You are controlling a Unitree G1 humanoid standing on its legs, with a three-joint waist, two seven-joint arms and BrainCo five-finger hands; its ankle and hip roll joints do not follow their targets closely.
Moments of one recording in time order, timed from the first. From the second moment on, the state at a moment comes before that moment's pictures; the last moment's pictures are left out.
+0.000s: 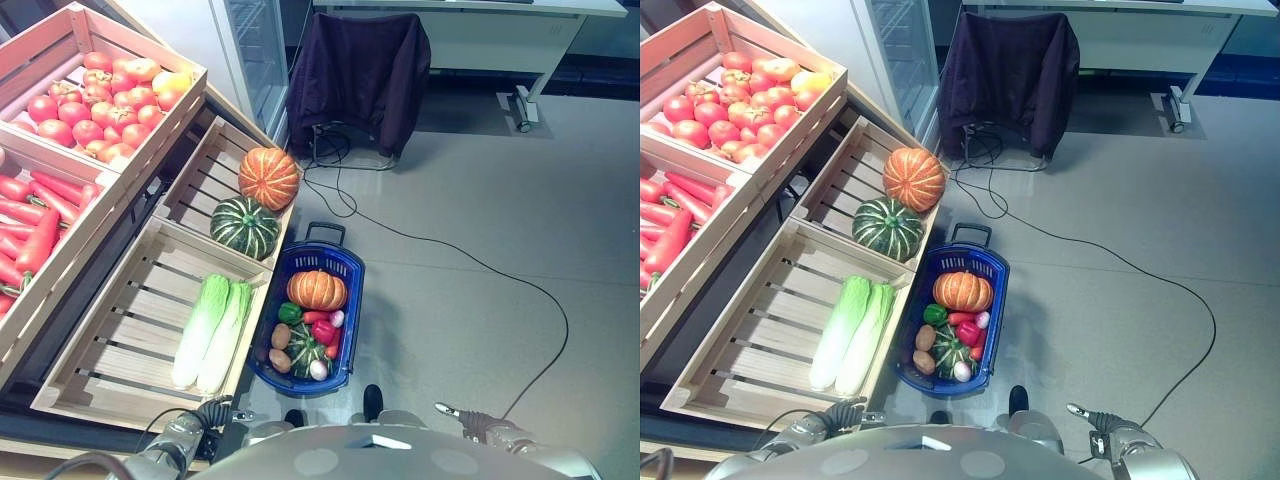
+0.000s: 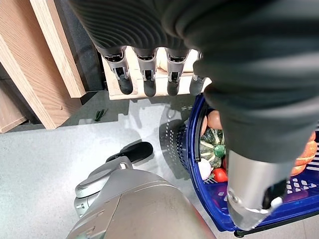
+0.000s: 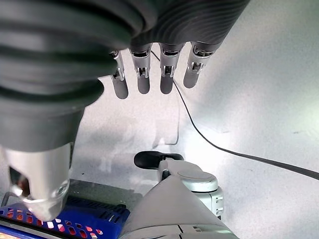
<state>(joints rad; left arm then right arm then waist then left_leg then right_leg) -0.03 0.30 -0.27 1.27 -0.04 -0.03 -0.15 -0.07 -0.32 0.11 1.39 0.22 0.11 0.03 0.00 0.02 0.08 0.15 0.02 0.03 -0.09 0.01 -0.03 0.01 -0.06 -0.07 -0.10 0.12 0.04</state>
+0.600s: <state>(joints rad) -0.03 0.30 -0.27 1.27 -0.05 -0.02 -0.16 -0.07 -0.32 0.11 1.39 0.22 0.11 0.03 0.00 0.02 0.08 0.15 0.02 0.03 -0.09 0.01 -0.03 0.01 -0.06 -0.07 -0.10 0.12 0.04</state>
